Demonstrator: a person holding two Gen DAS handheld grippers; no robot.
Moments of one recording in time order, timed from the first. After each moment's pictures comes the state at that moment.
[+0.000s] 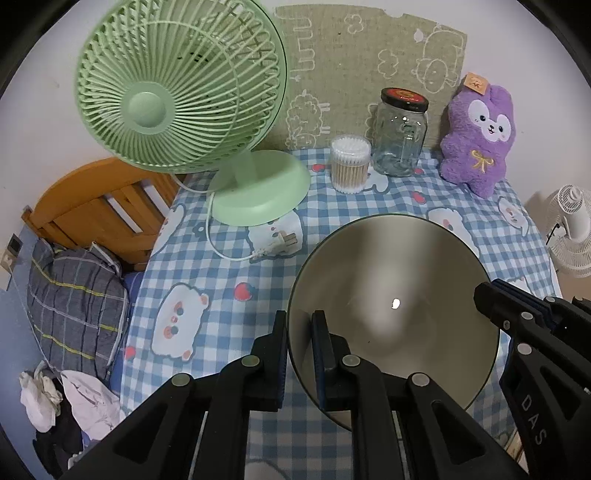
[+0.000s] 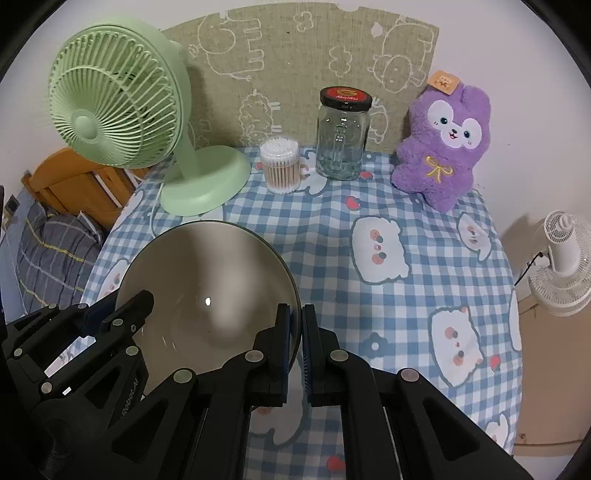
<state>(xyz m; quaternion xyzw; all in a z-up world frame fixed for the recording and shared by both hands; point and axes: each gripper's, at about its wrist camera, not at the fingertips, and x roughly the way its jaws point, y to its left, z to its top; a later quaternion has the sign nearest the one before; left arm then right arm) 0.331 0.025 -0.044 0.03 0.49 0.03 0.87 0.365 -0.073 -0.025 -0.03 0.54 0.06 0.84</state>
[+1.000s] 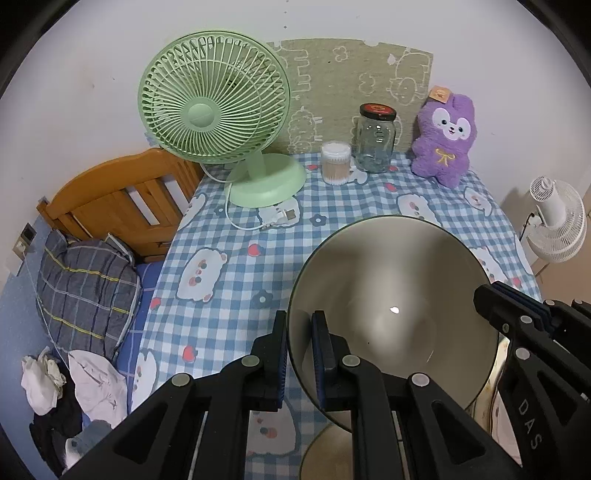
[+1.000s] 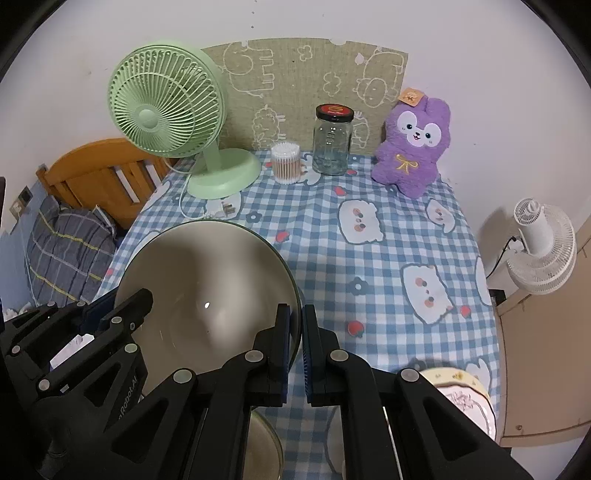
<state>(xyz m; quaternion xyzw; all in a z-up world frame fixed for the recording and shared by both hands) 0.223 0.016 -0.005 0.03 0.47 0.03 0.88 0.258 -0.077 0.032 -0.03 0.51 0.06 0.86</state>
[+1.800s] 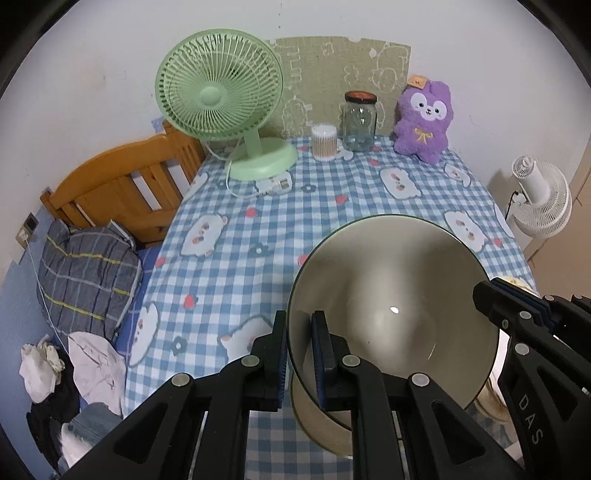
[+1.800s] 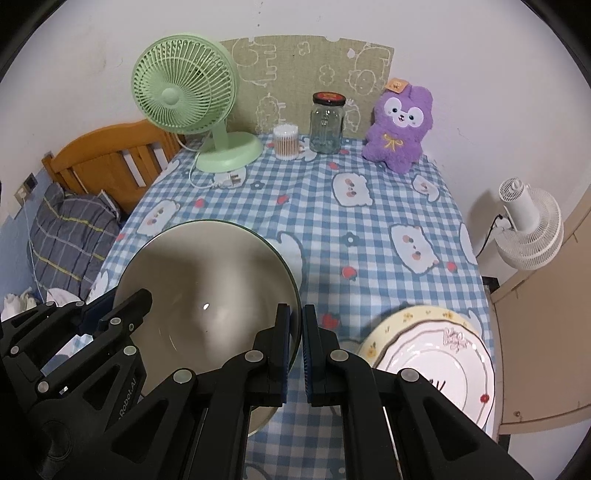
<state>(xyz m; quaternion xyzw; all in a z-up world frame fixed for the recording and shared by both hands) 0.149 0.012 -0.014 0.03 0.47 0.02 0.88 0.177 -0.082 0.035 -0.04 0.51 0.05 0.86</state>
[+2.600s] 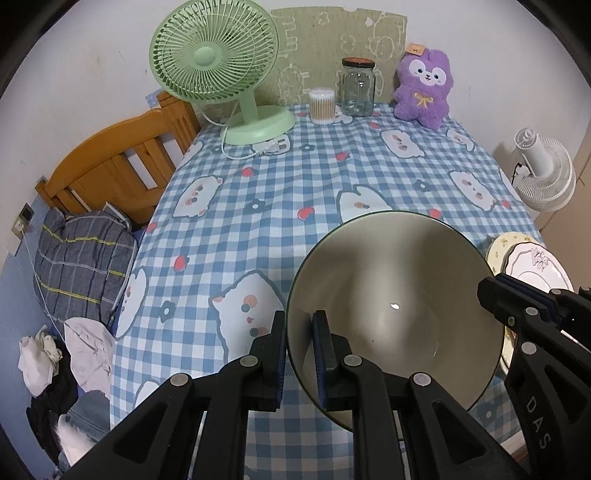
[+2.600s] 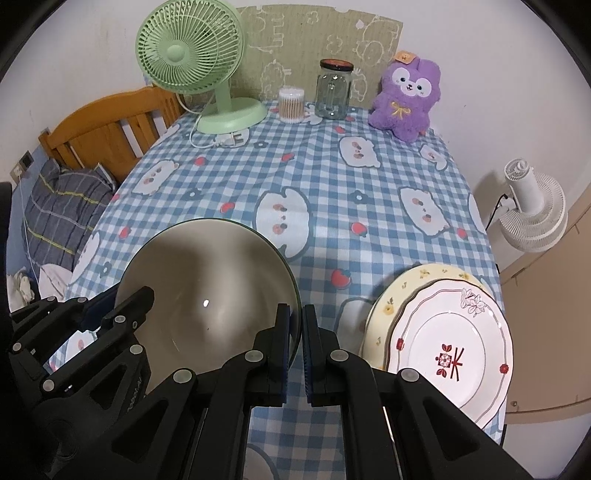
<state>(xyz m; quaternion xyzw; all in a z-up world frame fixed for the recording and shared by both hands) 0.130 0.014 -0.060 0.04 0.50 0.02 0.87 0.154 -0.075 -0.007 -0.05 0.55 0.05 0.83</state>
